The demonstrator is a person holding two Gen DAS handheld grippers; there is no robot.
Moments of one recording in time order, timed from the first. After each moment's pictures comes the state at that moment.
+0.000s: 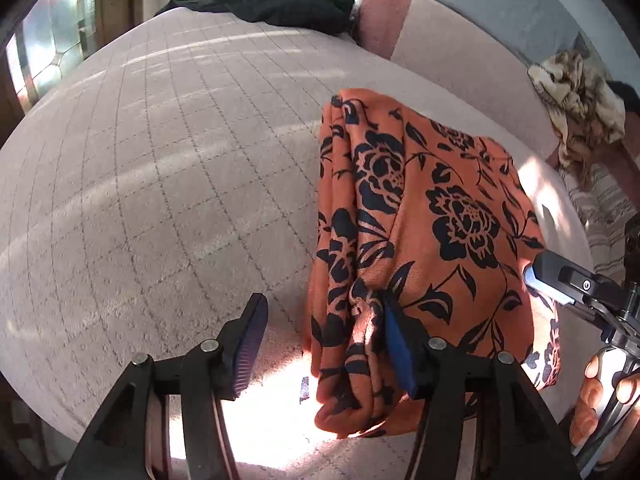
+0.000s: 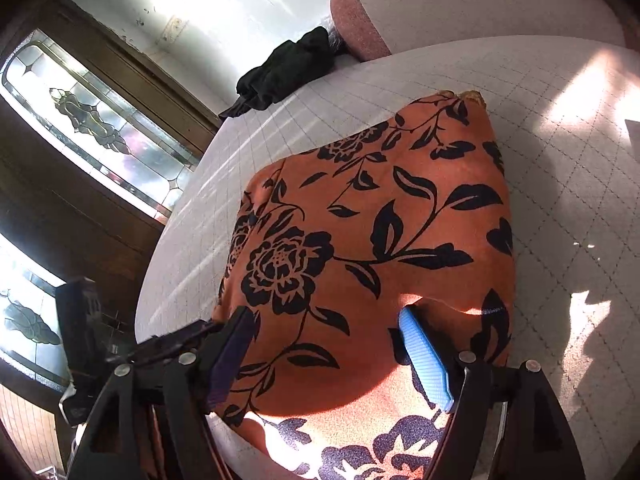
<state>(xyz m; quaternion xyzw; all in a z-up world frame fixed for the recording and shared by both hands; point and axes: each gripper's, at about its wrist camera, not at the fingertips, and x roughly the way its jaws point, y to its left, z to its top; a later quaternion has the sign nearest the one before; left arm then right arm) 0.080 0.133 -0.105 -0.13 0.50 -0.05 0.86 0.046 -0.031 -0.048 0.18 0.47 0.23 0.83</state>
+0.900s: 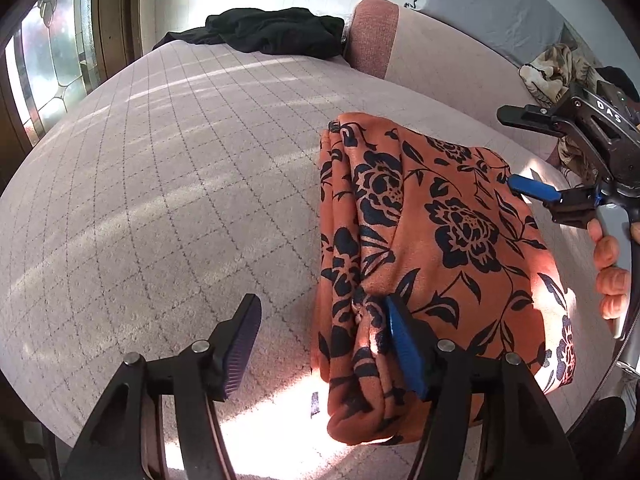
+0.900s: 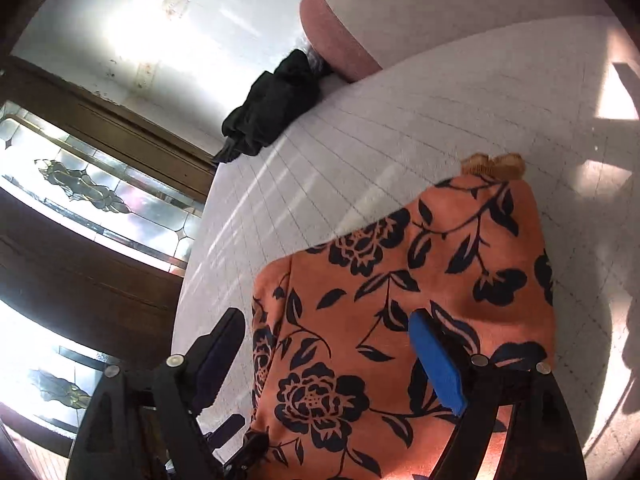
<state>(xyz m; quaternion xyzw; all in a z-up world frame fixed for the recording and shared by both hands) 0.079 0.129 -0.103 -0.08 0.47 -0.04 0.88 0.141 -0.026 -0.021 0.26 0.45 0.21 0.83</state>
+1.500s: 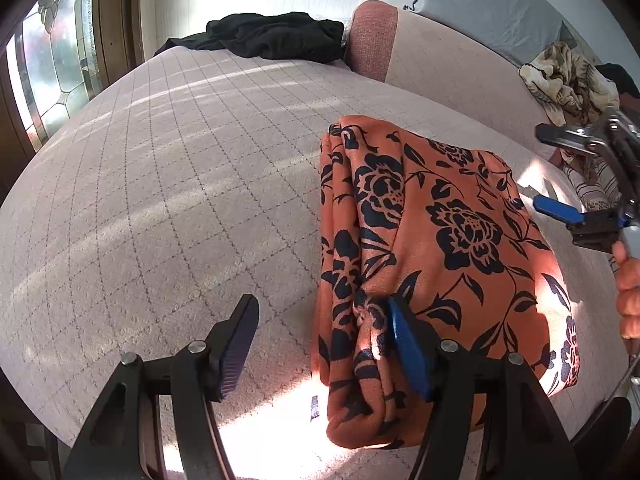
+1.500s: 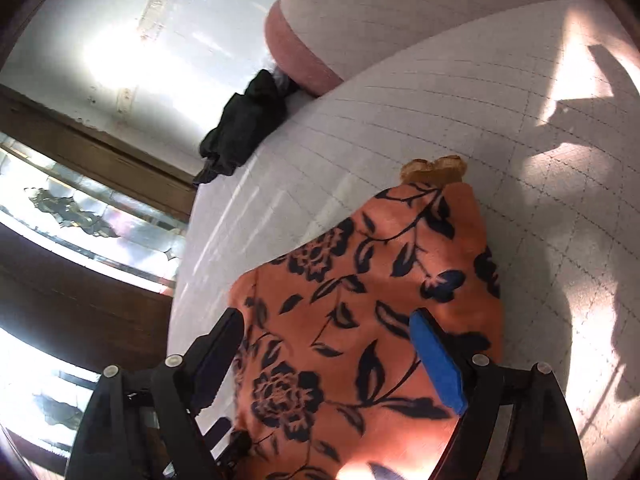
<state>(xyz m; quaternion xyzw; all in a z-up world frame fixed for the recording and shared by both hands) 0.079 0.126 -0.104 -0.07 0.46 -0.04 0.89 0.118 -0.058 -0.021 0.30 0.45 0.19 0.82</state>
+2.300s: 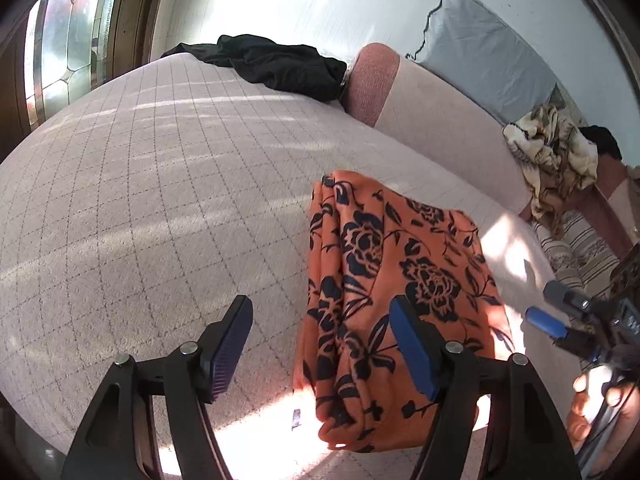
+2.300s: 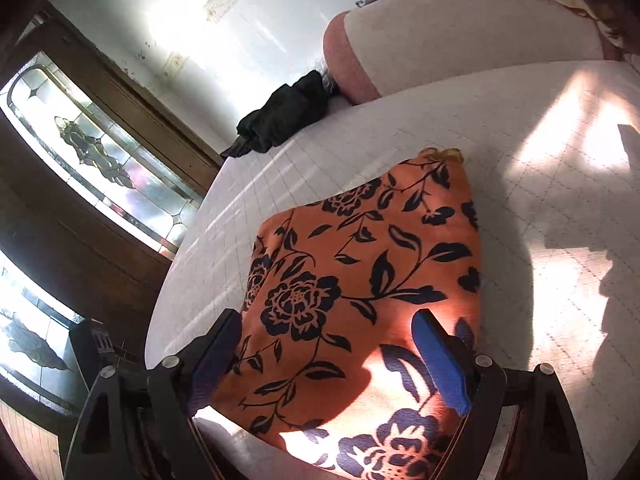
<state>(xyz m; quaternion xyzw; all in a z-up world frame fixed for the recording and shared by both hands) 0.072 0.155 -0.077 -0.17 0.40 -0.07 0.90 0.024 -0.062 -0.010 0.22 0.41 0.19 0.86</state>
